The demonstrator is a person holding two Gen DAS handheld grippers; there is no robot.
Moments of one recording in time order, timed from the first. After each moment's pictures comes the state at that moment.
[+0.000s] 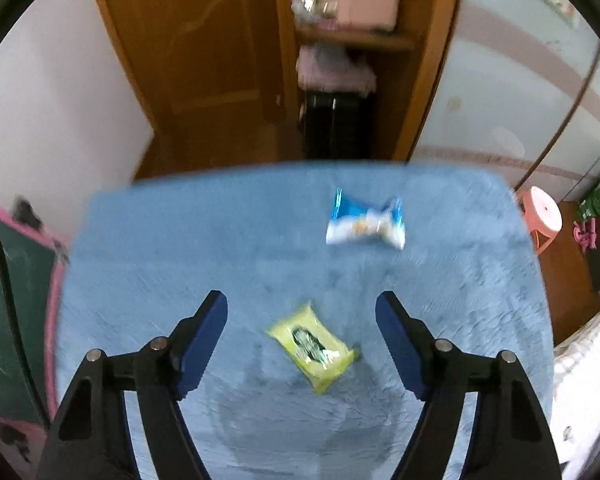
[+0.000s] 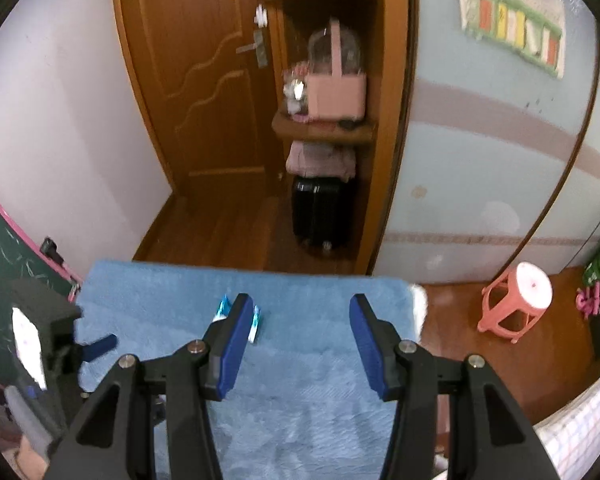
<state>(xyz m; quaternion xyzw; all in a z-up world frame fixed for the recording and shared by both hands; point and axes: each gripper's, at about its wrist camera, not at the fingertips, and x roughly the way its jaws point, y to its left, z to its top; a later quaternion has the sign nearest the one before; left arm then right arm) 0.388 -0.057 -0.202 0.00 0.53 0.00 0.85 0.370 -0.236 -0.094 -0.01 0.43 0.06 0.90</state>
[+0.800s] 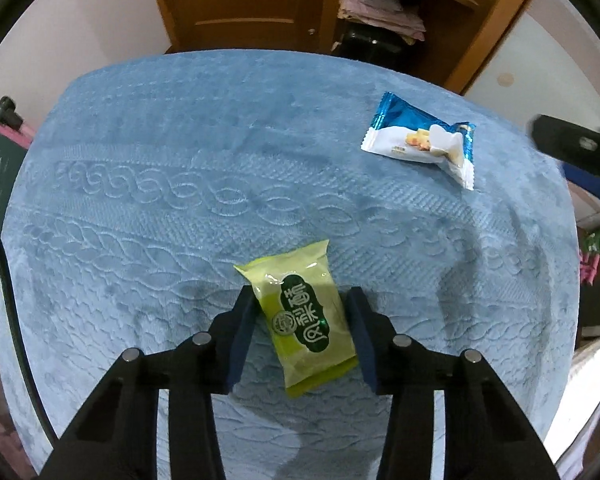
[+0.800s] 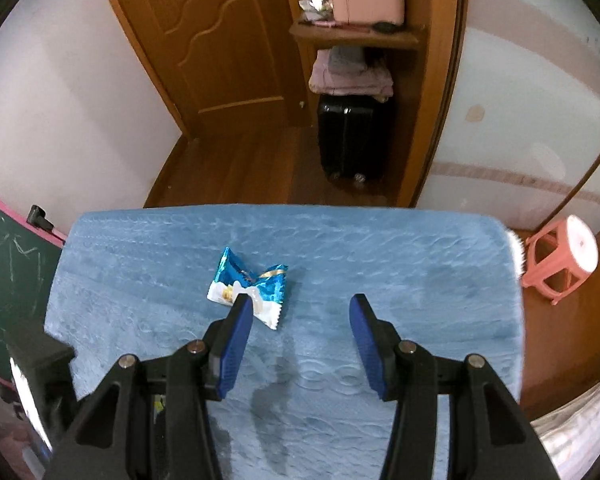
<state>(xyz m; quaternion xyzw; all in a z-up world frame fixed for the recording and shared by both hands) 0.385 -0.047 -0.307 -0.08 0.61 0.05 0.79 0.446 -0.201 -0.222 0.02 0.53 0.10 0.84</state>
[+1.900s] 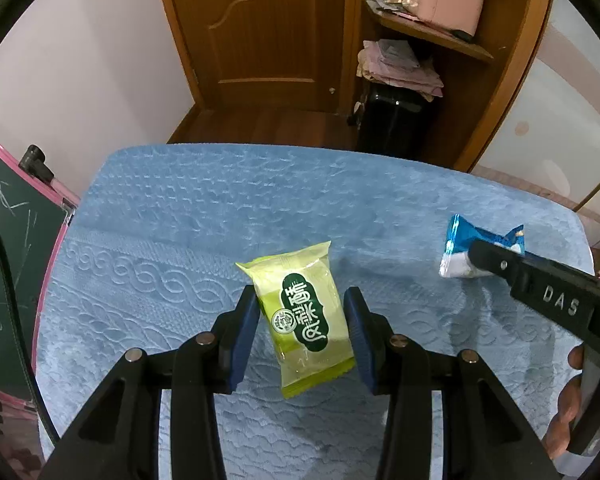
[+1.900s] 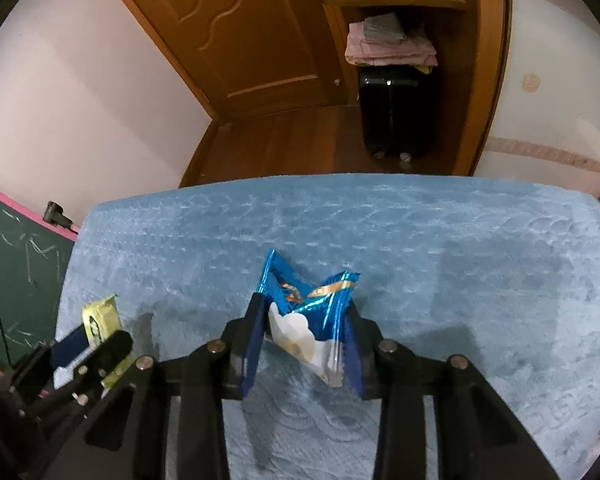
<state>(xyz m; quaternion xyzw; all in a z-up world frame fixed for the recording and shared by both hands) 0.410 0.014 -0.269 -0.04 0.52 0.08 0.85 0.468 -0.164 -0.282 0.06 0.55 0.16 0.82</state>
